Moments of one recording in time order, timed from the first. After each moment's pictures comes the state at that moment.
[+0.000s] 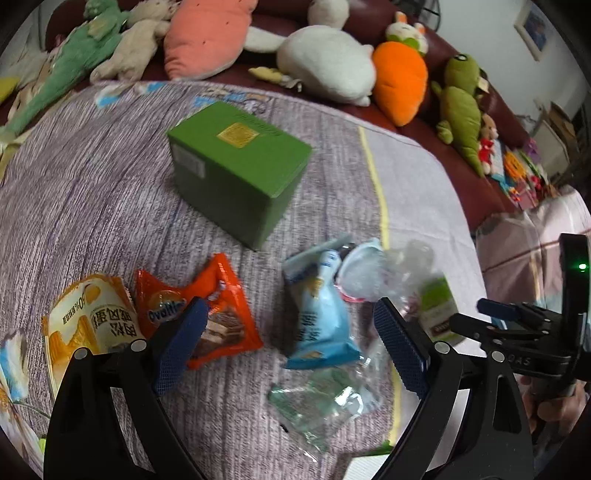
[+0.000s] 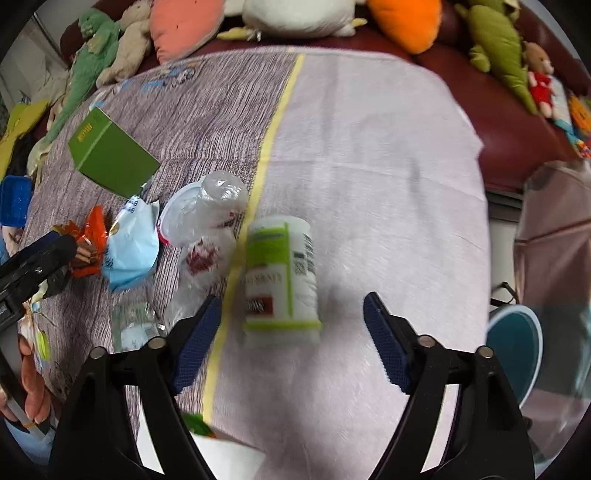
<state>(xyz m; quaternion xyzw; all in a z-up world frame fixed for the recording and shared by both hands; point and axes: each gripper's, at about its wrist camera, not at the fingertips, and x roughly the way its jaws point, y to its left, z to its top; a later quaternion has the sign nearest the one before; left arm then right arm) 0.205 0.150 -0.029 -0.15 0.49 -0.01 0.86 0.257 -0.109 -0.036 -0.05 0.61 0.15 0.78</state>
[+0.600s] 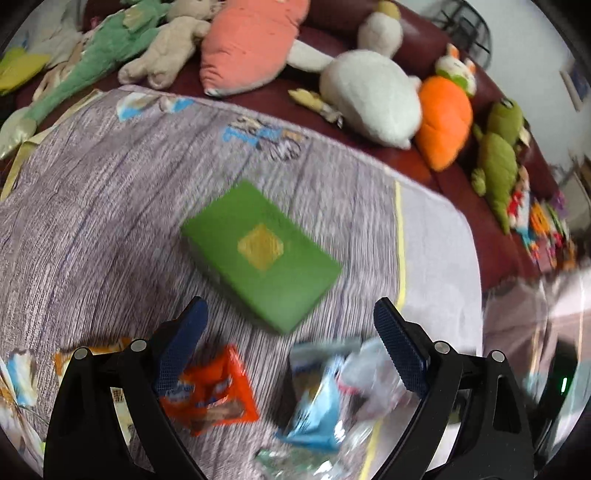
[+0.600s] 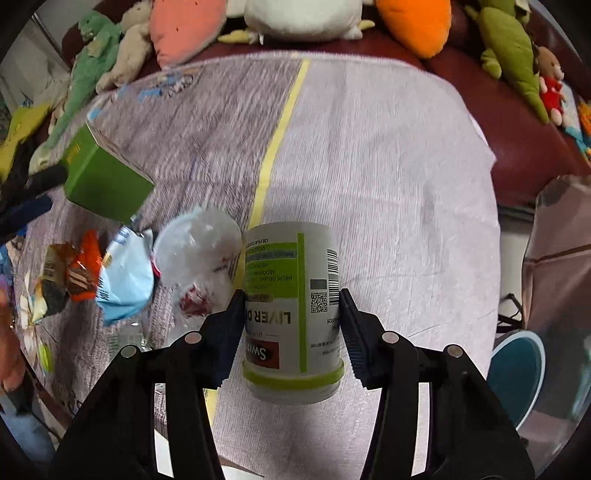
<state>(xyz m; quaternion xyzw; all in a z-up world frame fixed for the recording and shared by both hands) 0.279 0.174 0.003 -0.21 0.48 0.06 0.85 0.278 -0.111 -0.026 -0.04 0.59 0.16 0.79</state>
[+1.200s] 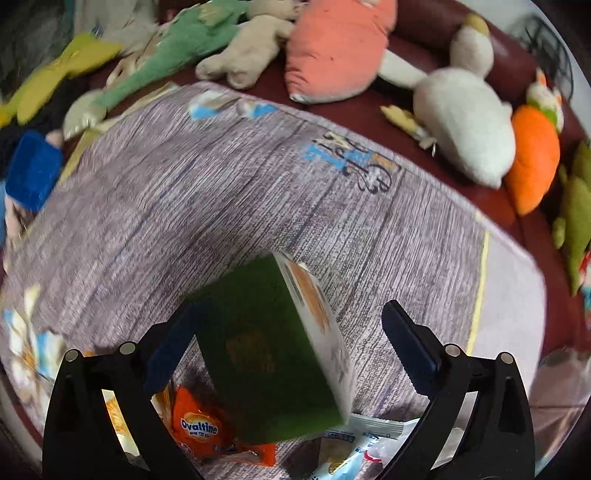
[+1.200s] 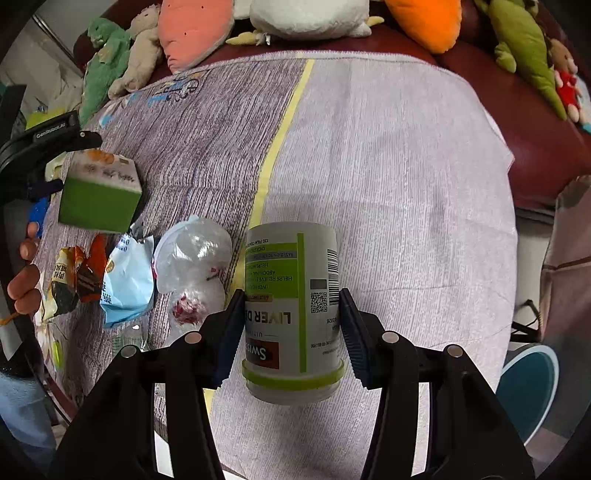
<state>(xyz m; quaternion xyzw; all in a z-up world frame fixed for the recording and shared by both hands) 0.318 0.197 -0.012 -0.20 0.48 0.24 0.82 0.291 -0.126 -0.043 -0.02 0.60 0.20 0.78</state>
